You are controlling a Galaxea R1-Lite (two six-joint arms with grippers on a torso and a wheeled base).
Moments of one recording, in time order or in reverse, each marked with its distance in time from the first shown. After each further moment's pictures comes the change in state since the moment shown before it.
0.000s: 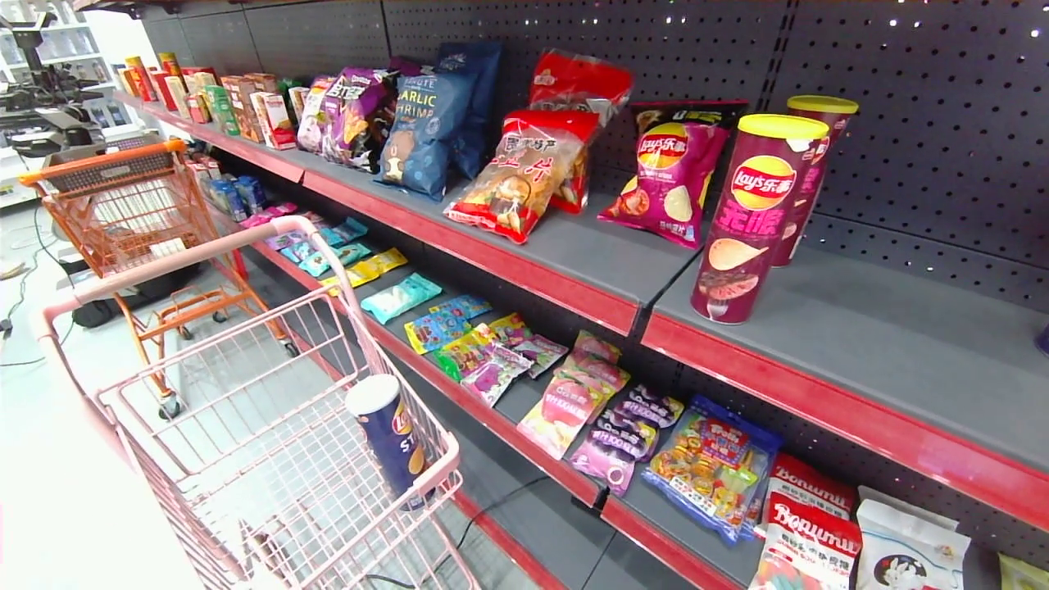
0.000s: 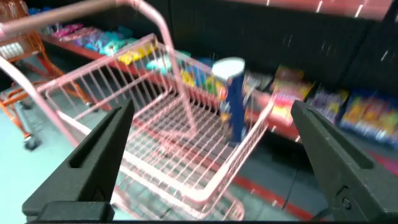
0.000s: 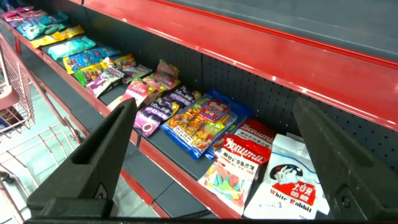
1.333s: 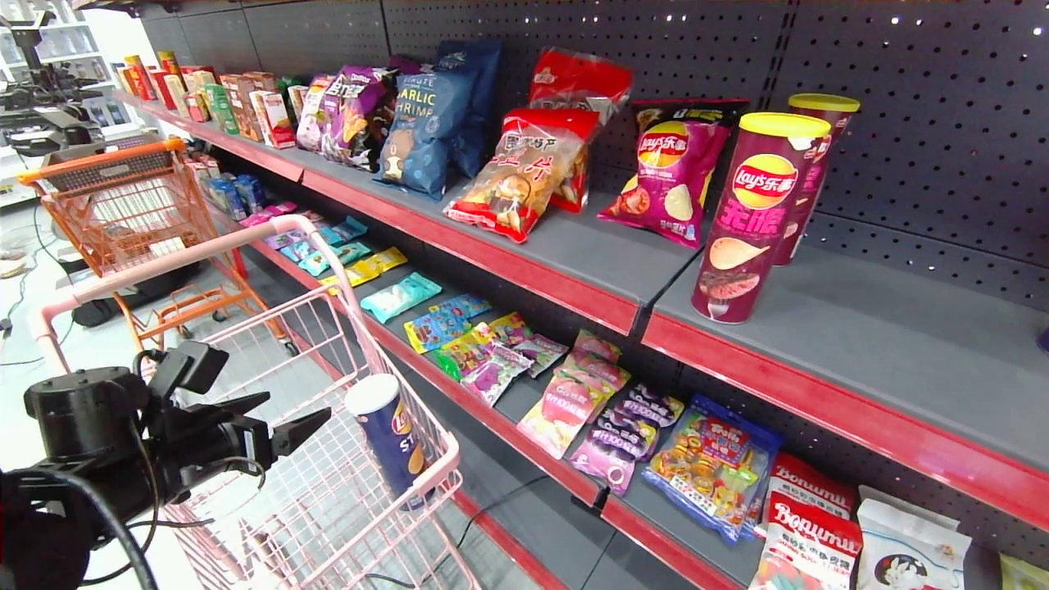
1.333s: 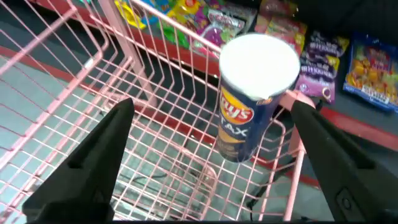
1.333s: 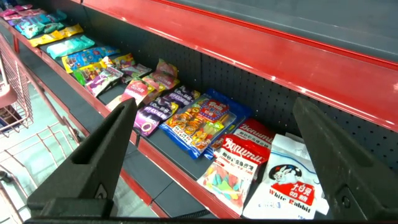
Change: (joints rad) left arm 0.119 1.846 -0.150 -1.287 -0.357 0.026; right arm 0.000 0.000 0.000 0.000 -0.001 -0.005
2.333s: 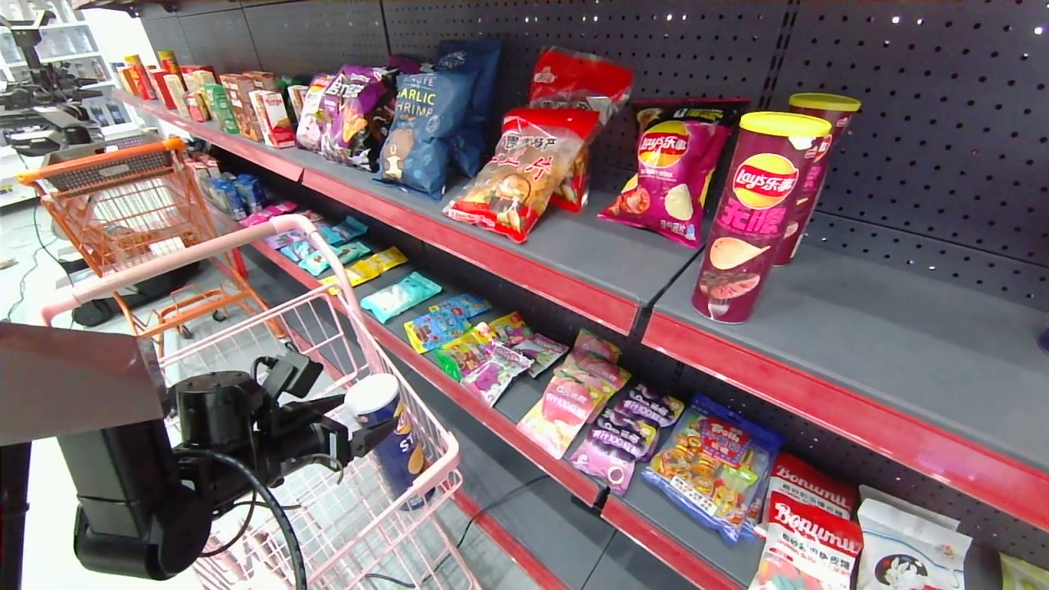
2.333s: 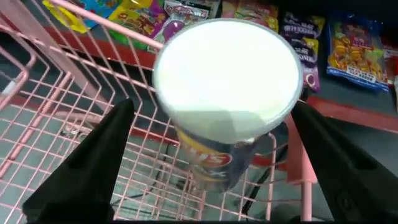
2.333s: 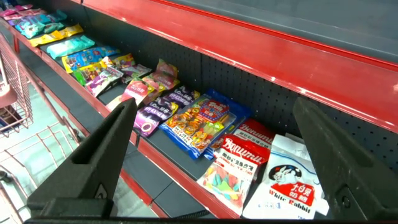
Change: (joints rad) left arm -0.157 0.334 -0.163 -0.170 -0.018 0.004; right arm 0.001 0.000 -0.002 0.000 0.000 -0.001
